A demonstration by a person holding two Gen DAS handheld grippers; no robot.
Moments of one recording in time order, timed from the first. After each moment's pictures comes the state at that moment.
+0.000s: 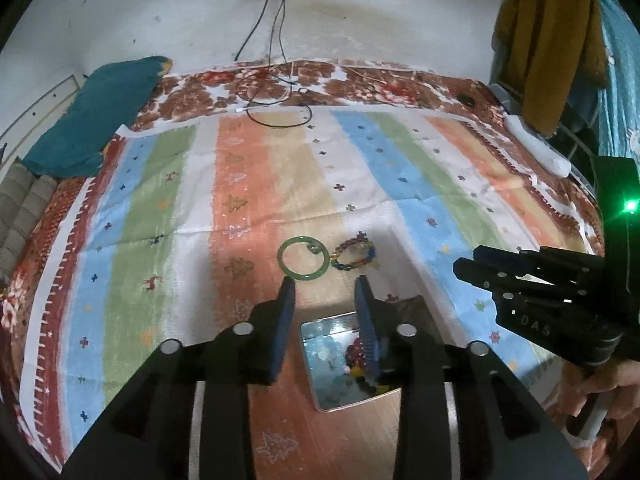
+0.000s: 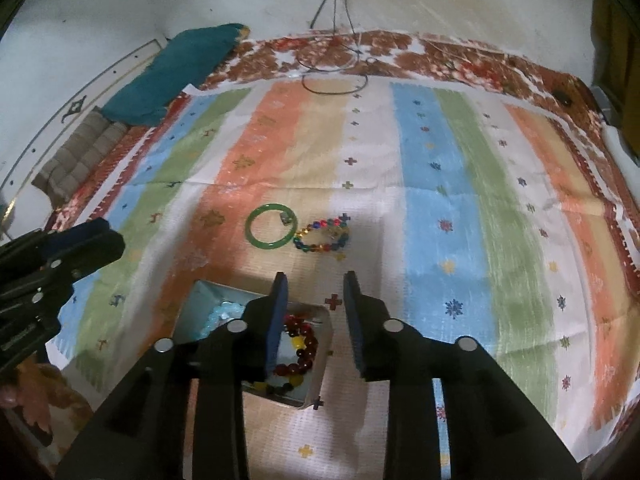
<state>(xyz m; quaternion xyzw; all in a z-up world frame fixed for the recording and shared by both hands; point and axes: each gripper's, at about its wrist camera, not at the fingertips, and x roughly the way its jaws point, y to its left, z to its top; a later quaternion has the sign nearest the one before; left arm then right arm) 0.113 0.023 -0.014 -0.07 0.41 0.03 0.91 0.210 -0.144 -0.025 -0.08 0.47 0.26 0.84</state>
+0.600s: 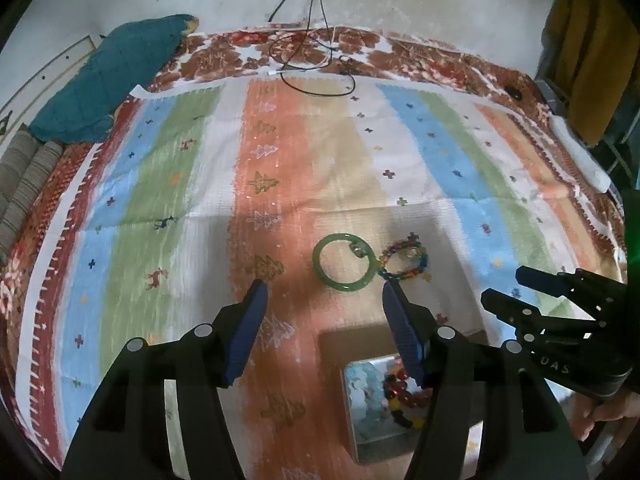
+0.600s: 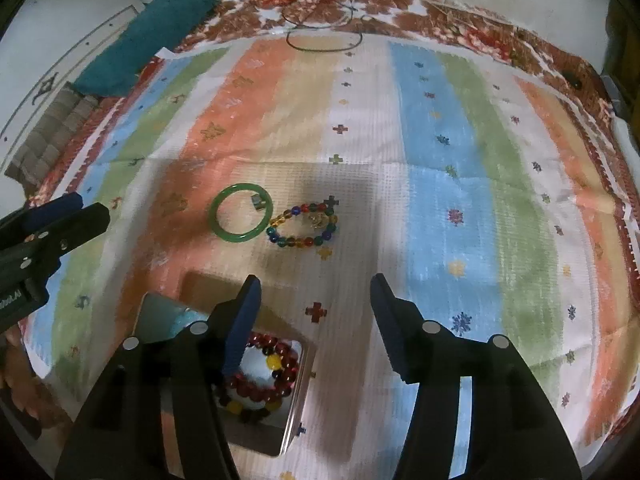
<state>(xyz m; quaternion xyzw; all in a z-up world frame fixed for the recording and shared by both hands) 0.174 0.062 -0.051 -0.09 0.47 0.08 0.88 0.258 -0.118 -0.067 -0.11 0.53 0.23 0.81</state>
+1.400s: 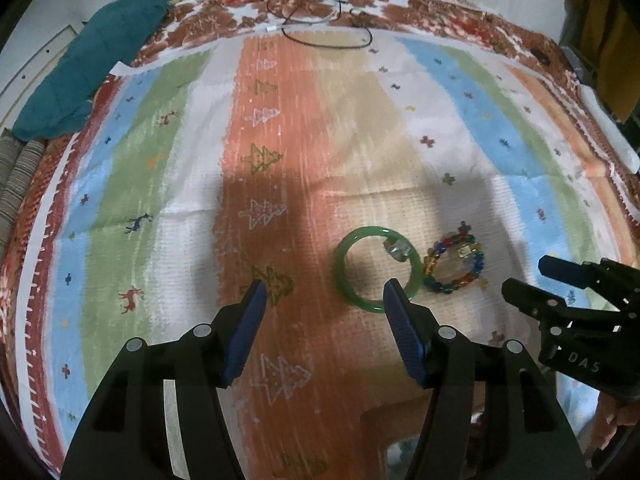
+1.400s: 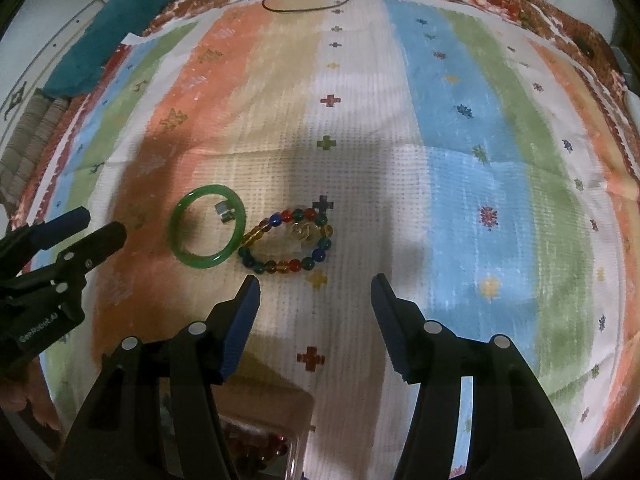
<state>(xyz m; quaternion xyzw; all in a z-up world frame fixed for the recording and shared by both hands) 0.239 0.078 -0.115 -0.07 0.53 0.09 0.84 0.310 -0.093 -0.118 -0.10 0.59 0.21 0.78</state>
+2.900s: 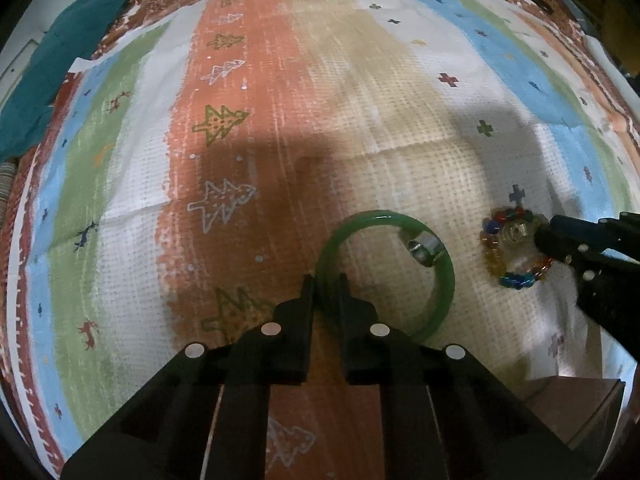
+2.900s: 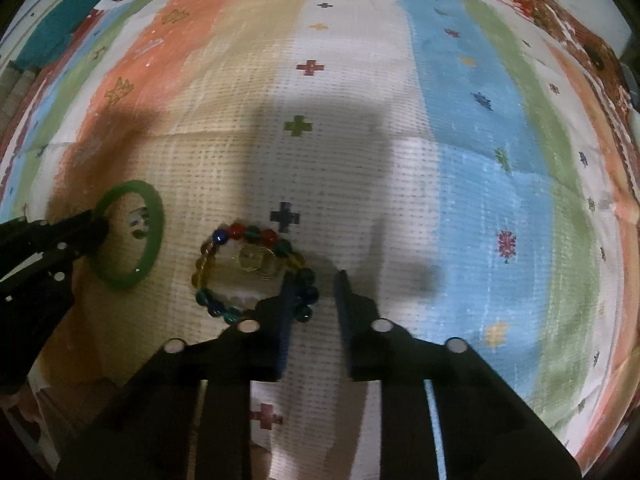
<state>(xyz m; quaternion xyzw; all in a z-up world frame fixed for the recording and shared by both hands) 0.276 0.075 -0.178 -0.03 0.58 0.06 0.81 0.346 -0.077 -0.168 -0.15 0.61 0.18 0.76</state>
